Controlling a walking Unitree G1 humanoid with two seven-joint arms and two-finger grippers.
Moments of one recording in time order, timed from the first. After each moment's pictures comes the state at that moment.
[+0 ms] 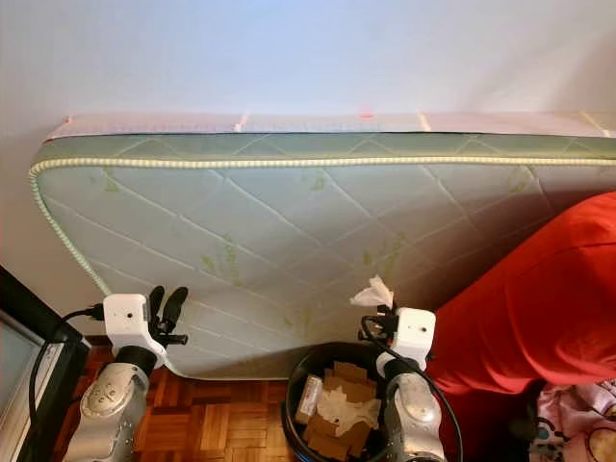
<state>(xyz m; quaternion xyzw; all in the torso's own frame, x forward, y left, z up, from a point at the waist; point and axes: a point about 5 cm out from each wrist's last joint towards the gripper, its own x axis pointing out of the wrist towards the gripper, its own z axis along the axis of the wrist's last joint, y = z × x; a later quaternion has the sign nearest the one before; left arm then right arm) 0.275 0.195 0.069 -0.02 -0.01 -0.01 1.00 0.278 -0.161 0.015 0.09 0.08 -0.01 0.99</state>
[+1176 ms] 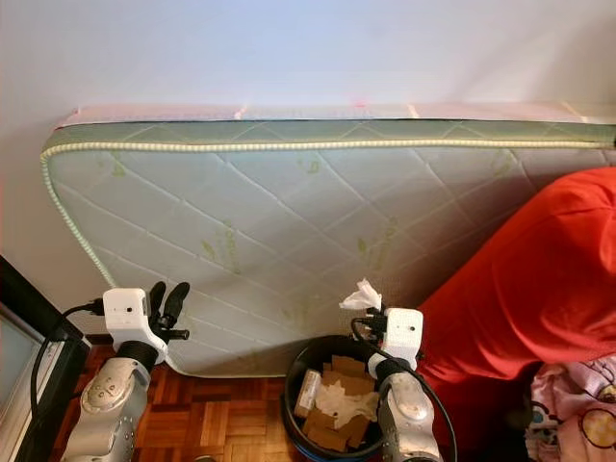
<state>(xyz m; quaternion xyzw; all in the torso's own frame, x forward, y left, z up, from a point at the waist) 0.277 0.192 0.076 -0.03 -0.01 -0.01 1.00 0.278 -0.152 0.012 0.08 0.10 0.01 0.99</state>
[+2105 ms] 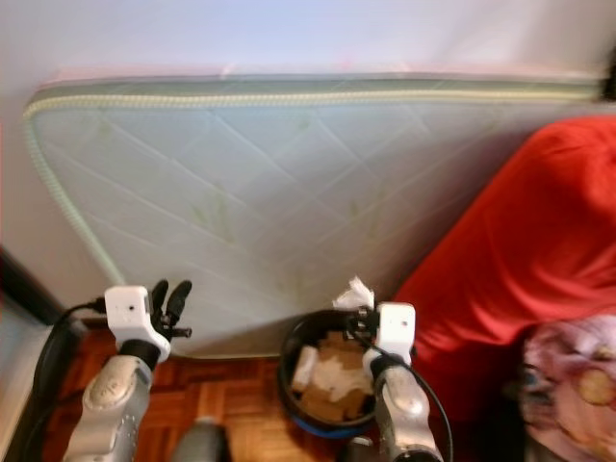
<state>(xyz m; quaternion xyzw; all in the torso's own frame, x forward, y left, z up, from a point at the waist) 0.274 0.190 0.076 -0.03 -0.01 -0.01 1.00 0.286 -0.143 0.016 0.07 0.10 0.04 0.99</state>
